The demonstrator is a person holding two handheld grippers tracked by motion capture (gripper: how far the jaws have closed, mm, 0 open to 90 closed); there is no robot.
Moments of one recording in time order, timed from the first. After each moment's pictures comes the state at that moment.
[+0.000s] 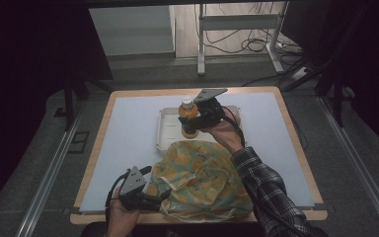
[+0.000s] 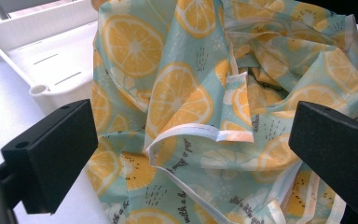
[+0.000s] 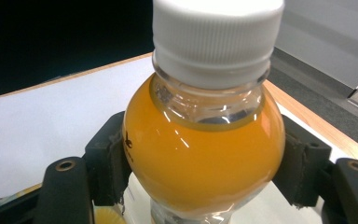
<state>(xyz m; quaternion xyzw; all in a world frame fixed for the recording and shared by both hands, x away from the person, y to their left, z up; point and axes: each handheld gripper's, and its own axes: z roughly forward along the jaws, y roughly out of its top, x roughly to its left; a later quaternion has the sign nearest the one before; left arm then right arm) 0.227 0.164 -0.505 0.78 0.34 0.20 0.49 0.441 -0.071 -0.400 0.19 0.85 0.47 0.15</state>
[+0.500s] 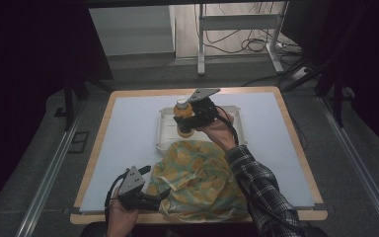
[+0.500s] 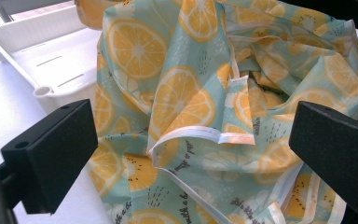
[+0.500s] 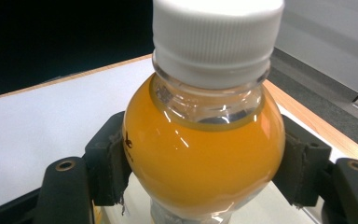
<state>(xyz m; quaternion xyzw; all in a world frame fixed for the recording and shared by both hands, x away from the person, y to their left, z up) 0.227 0.165 -0.504 0.77 0.34 0.19 0.50 0.453 -0.056 -0.411 0.19 0.85 0.48 0.15</state>
